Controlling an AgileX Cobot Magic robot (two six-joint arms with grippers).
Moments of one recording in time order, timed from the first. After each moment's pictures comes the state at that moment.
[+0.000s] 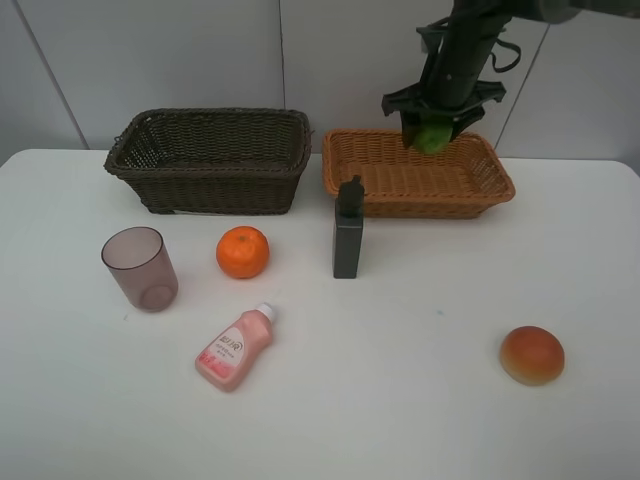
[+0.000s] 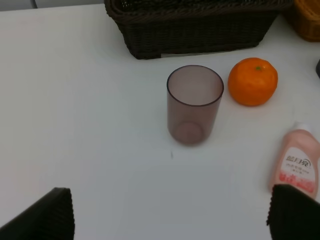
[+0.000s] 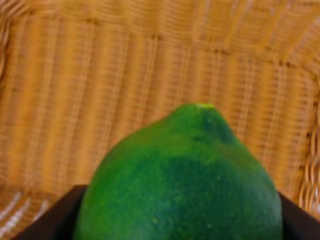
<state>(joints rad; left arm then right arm) -0.04 -0.01 -0.50 -0.05 1.06 0.03 0.29 2.27 -2.04 -0.16 1.08 0.16</state>
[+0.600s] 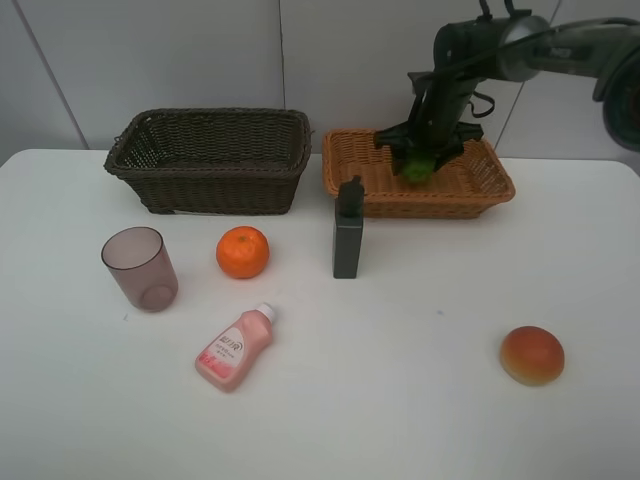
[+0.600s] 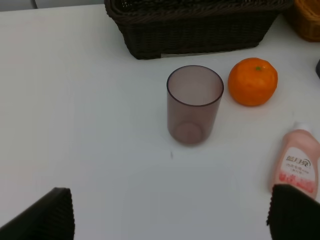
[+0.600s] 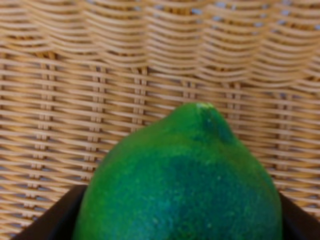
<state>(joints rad) -0.04 -0.01 -0.50 -0.05 1.06 0.03 0.28 2.41 -2.04 -0.16 0.94 0.22</state>
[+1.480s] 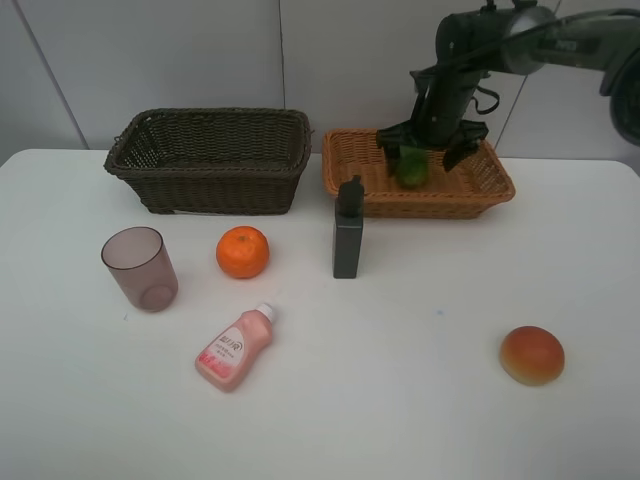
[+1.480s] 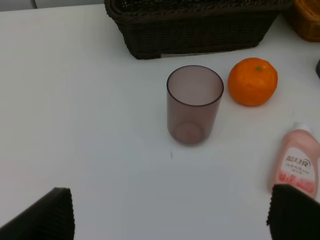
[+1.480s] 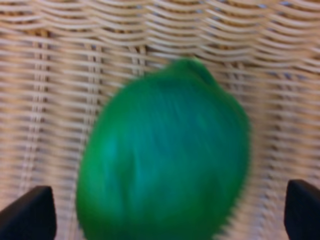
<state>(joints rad) -0.04 -0.01 -0.50 -0.05 1.06 0.03 0.28 2.36 -2.04 -0.16 1.03 0.22</state>
